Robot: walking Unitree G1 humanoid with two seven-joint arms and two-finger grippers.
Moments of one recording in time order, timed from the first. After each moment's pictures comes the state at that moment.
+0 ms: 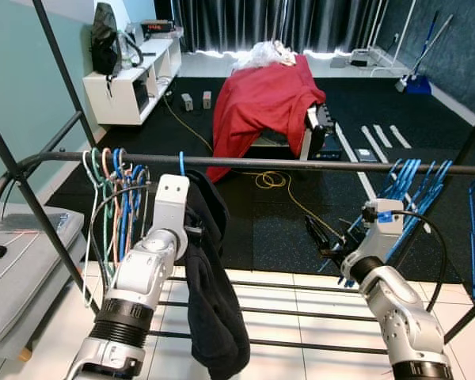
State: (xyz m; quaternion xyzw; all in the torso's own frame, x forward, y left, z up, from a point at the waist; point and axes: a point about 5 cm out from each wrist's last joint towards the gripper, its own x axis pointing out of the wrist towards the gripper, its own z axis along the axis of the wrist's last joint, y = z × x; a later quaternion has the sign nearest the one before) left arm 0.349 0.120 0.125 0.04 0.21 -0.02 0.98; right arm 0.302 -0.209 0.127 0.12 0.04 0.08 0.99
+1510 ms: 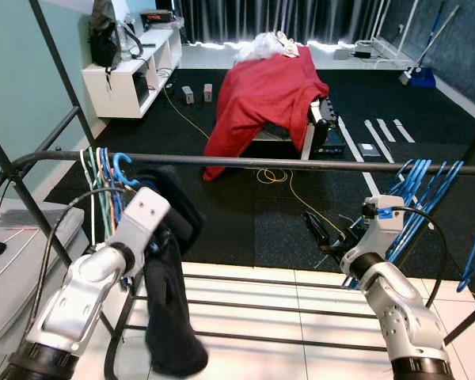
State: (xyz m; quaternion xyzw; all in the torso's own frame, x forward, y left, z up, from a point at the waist) left arm 0.294 0.171 0.152 0.23 0.06 -0.24 0.94; right arm 0.305 -0.208 0.131 0.12 0.04 0.09 0.99
